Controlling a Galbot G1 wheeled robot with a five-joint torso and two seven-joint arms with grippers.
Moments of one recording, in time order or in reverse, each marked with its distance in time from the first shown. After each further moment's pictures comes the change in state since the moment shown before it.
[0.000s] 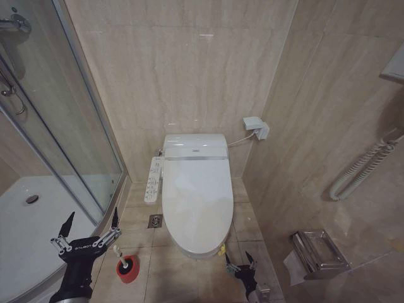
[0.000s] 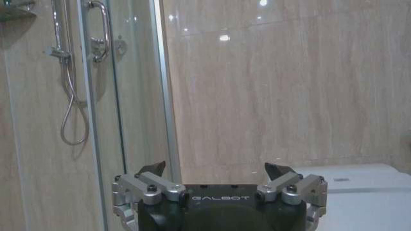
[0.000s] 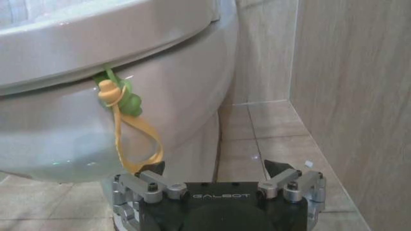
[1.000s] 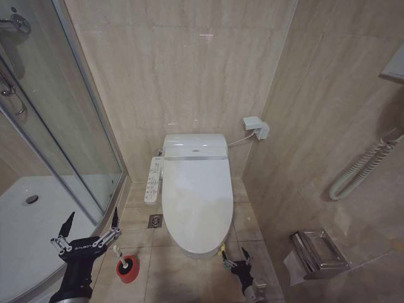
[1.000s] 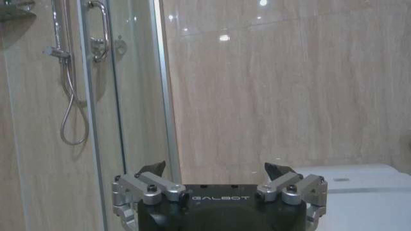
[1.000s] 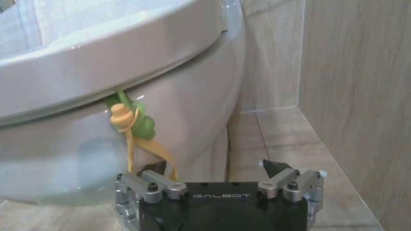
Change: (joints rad) left arm 0.000 0.000 0.000 0.000 0.000 0.000 0.000; right arm 0.033 0.015 -0.014 -0.002 0.014 -0.009 -0.008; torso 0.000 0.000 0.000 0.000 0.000
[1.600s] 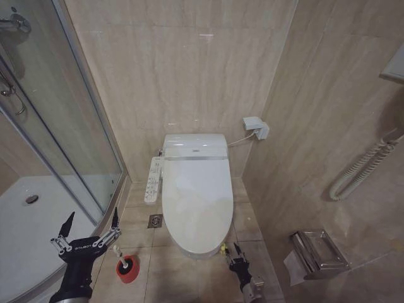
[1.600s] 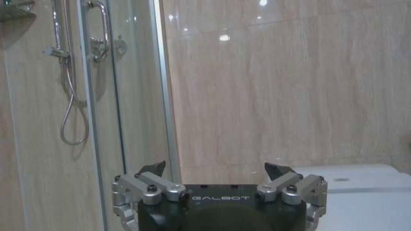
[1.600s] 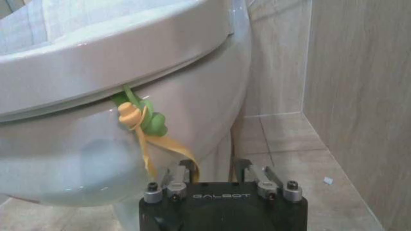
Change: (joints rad) left arm 0.000 0.000 0.000 0.000 0.000 0.000 0.000; right arm 0.012 0.002 0.000 -0.028 -0.020 0.041 -0.013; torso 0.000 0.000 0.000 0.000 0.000
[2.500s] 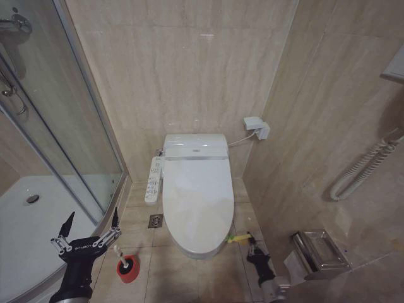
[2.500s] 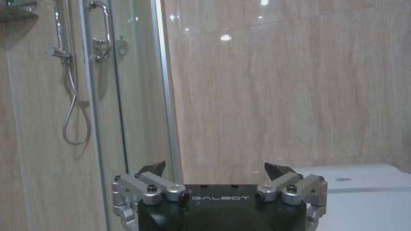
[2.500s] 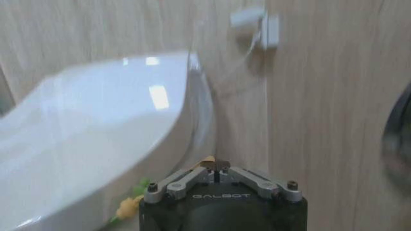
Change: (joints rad) left arm 0.000 0.000 0.000 0.000 0.000 0.000 0.000; right arm -0.217 -0.060 0.060 0.475 0.110 -0.047 0.089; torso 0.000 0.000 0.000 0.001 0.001
